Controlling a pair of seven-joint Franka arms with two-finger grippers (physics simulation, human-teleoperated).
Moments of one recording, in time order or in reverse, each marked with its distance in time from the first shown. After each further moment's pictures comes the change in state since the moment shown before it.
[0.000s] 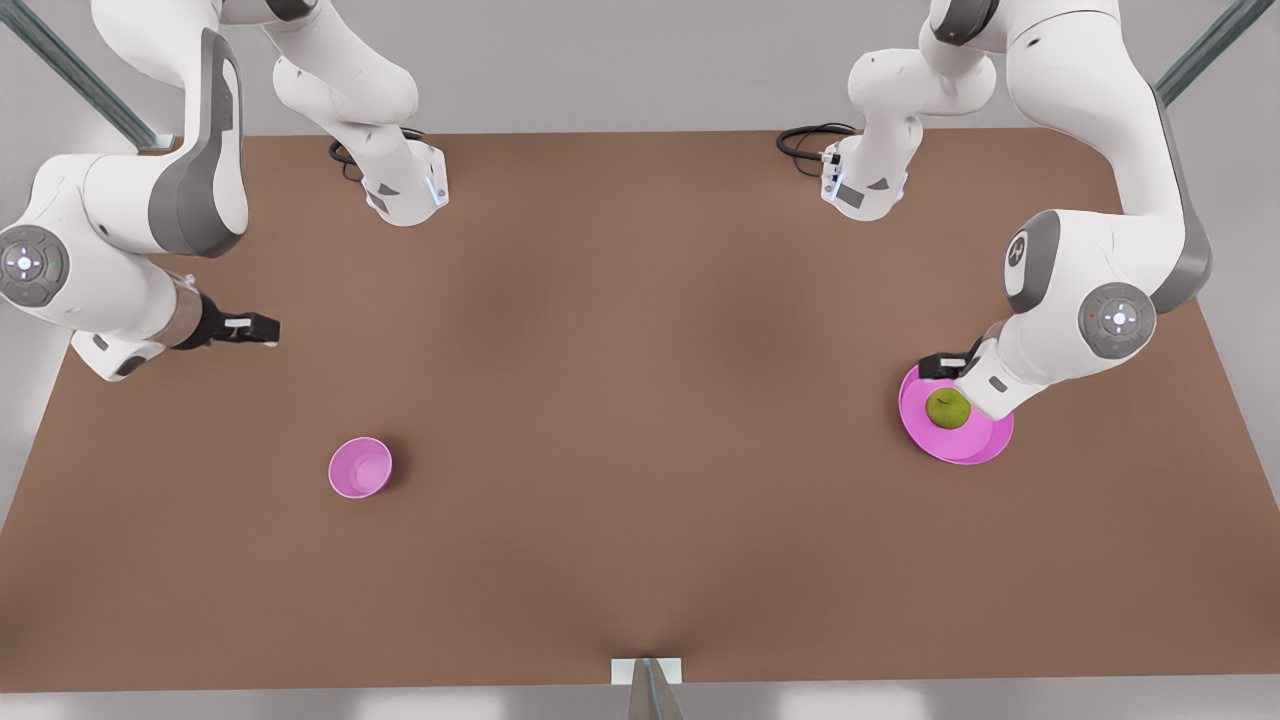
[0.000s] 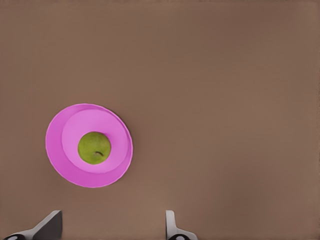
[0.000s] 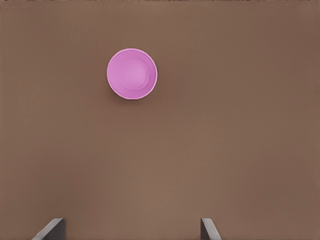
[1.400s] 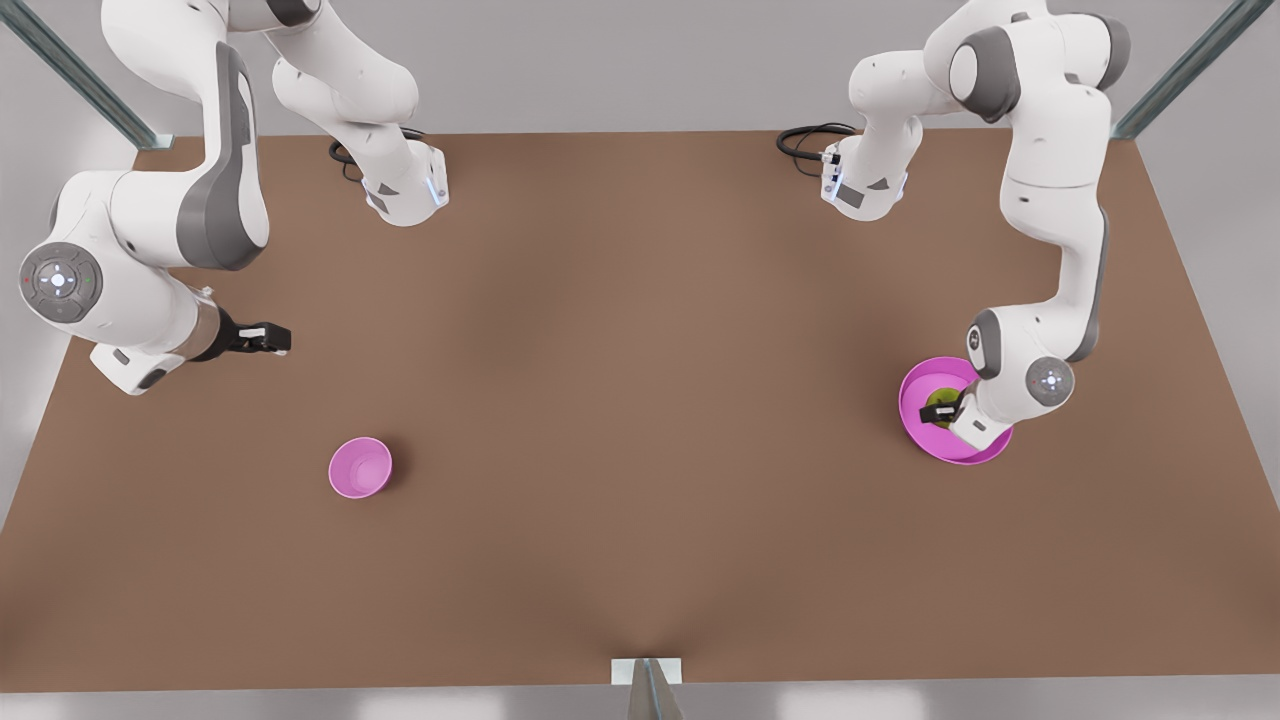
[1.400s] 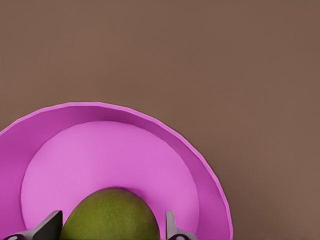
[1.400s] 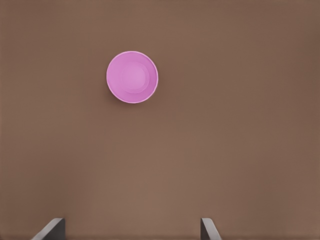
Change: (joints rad) left arm 0.117 0.213 0.135 -0.590 -0.003 0.872 0.117; right arm 0.039 0.028 -0.006 0.005 -0.039 0.018 -0.020
